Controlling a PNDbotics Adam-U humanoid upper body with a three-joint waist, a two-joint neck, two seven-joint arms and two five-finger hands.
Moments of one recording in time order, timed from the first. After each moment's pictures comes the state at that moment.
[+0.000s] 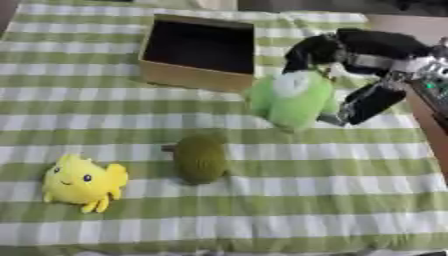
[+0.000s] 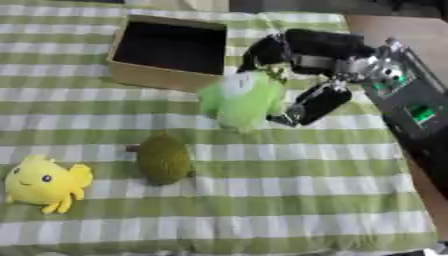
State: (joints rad) left arm -0.33 0.39 0.01 -1.98 0.23 -0.25 0.14; right arm -0.77 -0.68 0.32 -1.60 0.16 -0.55 0.61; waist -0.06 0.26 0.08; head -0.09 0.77
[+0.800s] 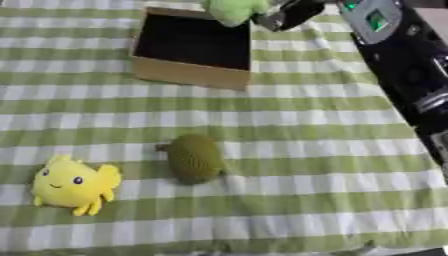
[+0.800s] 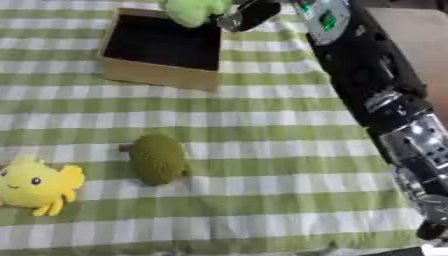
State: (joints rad) left arm -0.36 0.39 -0.01 -1.98 0.25 -0.25 0.11; right arm -1.15 -0.39 0.19 -0.91 0.55 -0.70 0.46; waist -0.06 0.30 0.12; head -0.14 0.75
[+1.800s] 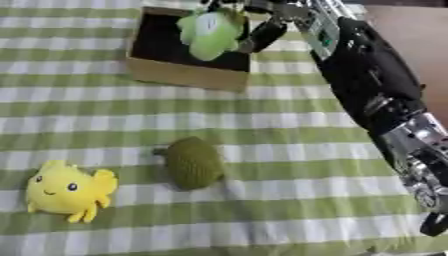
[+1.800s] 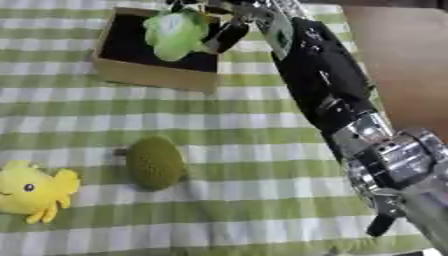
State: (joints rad) left arm -0.38 0.39 -0.02 -1.98 0.26 -0.24 0.10; right arm -1.23 -0.29 0.09 -0.76 1.01 -0.80 0.23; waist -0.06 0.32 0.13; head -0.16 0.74
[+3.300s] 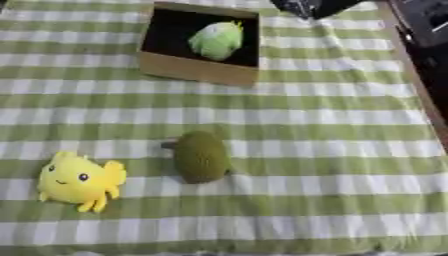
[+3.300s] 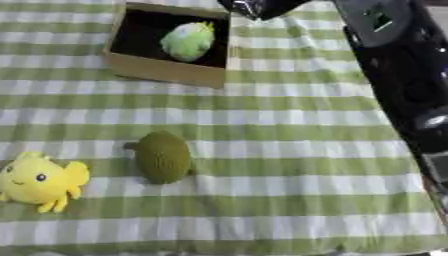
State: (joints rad) left arm -0.43 0.57 -0.07 -1.98 -0.04 -0.13 0.01; right arm -0.94 -0.61 0.23 -1.57 0.13 -0.63 0.45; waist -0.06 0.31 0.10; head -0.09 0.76
